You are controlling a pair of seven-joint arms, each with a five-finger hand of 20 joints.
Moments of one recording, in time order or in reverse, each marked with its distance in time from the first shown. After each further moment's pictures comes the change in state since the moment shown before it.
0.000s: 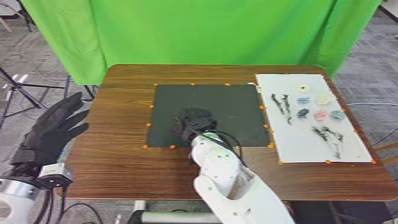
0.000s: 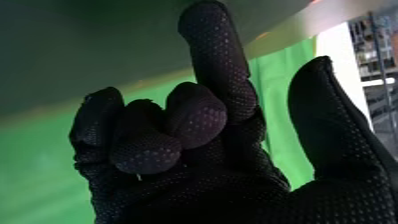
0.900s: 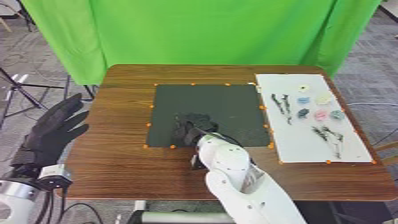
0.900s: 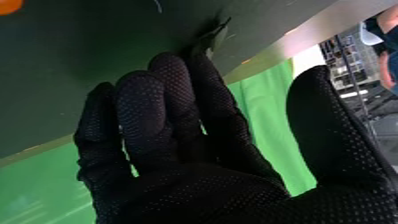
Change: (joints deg) left arm 0.3 -0.1 0.1 0.1 -0.2 0.0 0.2; right arm 0.2 2.8 1.8 -1.3 11.0 -4.9 -4.1
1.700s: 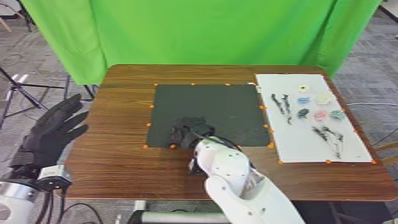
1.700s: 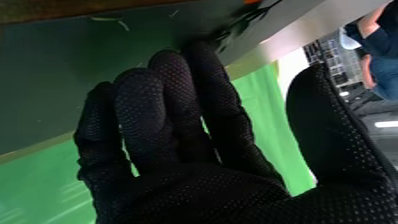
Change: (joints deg) left arm 0.3 -0.5 -0.2 -0.1 0.0 0.0 0.1; right arm -0.9 1.0 -1.3 -1.2 -1.1 0.5 -2.3
